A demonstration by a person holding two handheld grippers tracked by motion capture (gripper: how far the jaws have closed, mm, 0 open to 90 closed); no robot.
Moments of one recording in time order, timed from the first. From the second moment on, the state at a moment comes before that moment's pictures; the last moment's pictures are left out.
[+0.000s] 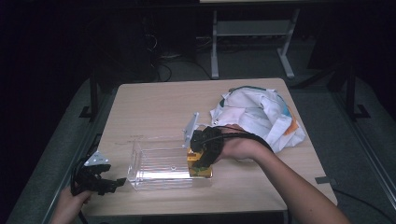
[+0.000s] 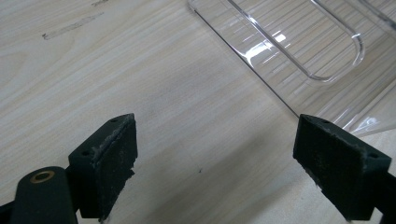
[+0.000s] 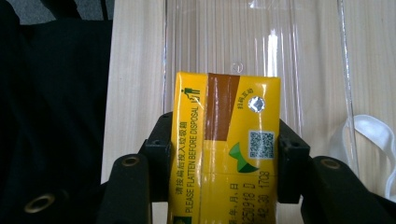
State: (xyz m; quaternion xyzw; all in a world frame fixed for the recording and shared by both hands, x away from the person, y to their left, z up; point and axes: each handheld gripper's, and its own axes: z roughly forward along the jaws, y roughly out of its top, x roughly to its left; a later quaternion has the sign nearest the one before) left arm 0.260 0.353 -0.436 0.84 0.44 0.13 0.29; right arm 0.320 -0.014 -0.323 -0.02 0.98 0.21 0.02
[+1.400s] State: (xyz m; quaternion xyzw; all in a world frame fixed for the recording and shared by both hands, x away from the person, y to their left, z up) left arm 0.260 0.352 -0.438 0.84 0.44 0.13 0.29; right arm 0.311 -0.005 -0.364 -0.03 0.99 0.16 0.03
